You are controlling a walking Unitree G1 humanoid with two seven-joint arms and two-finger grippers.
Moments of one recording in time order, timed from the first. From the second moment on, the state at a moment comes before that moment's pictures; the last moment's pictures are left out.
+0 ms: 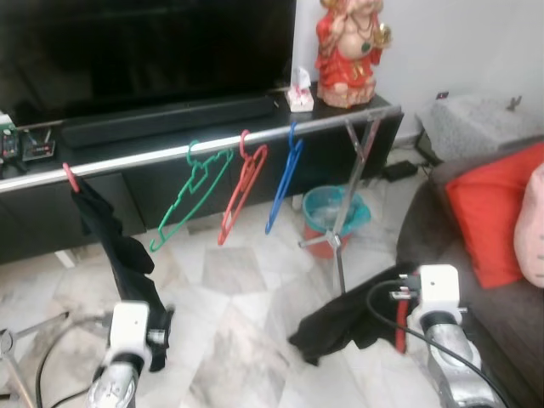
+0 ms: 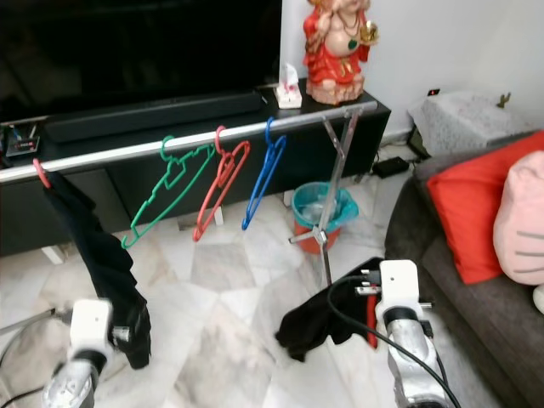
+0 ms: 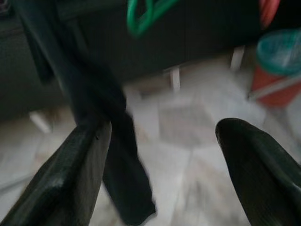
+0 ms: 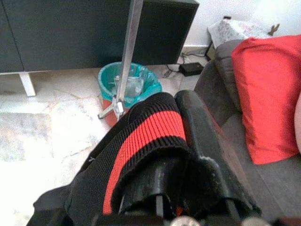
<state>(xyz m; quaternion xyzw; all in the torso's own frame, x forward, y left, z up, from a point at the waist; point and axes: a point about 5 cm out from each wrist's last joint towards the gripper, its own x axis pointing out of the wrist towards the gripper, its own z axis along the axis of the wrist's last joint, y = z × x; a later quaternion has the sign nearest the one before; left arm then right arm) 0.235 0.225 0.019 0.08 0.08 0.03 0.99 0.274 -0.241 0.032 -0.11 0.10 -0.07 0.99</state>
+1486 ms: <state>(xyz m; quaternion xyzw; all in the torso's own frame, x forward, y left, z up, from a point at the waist) 0.271 0.187 0.074 0.09 0.03 -0.01 1.00 0.280 -0.229 0.030 -0.10 0.10 -0.05 0.99</state>
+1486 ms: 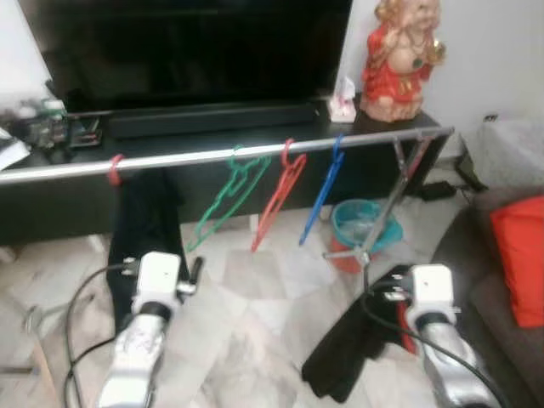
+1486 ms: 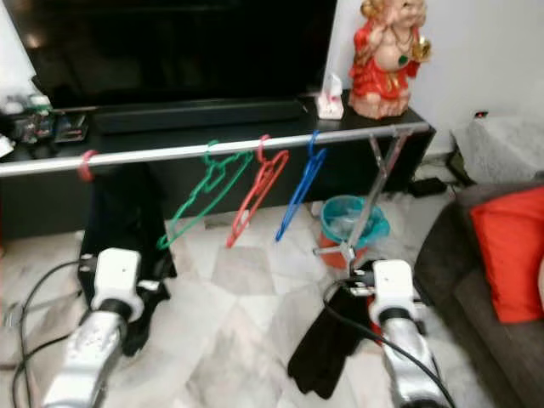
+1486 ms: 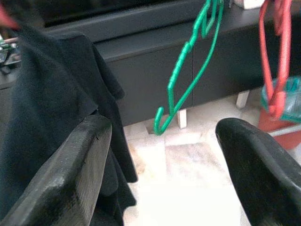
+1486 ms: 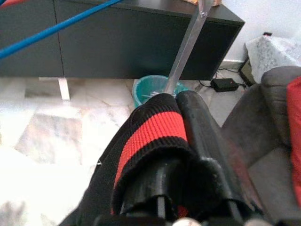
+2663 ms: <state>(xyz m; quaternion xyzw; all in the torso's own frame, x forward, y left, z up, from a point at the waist) 0.280 0.187 0.073 0.08 -0.03 -0.02 1.00 0.277 -0.237 0.028 -0.11 0.11 -0.06 0.99</state>
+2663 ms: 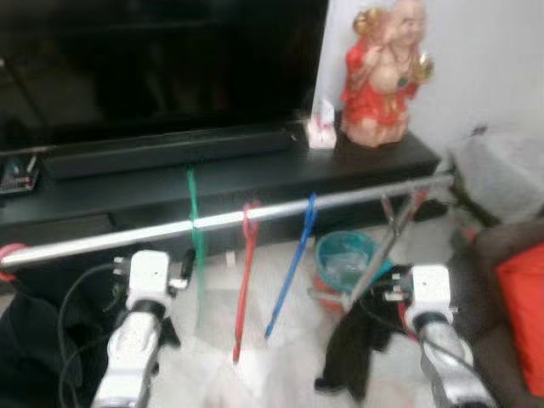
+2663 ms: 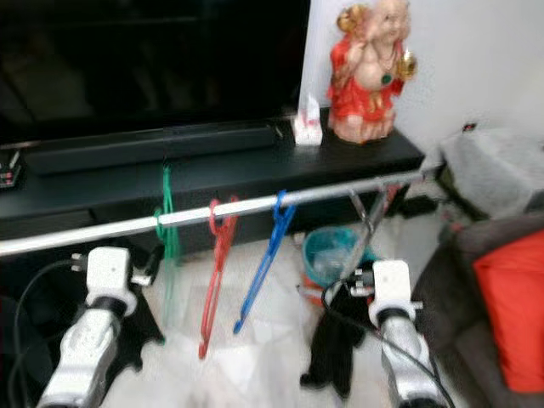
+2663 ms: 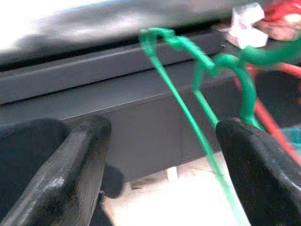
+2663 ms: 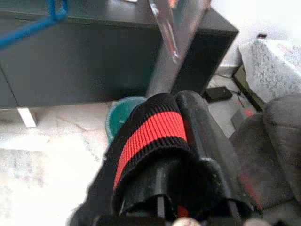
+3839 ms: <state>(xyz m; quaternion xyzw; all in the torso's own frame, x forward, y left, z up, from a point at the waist) 0.277 0.186 0.074 0.06 -0.02 -0.01 1.00 0.273 -0.236 0.023 -0.11 0.12 -0.05 0.99</state>
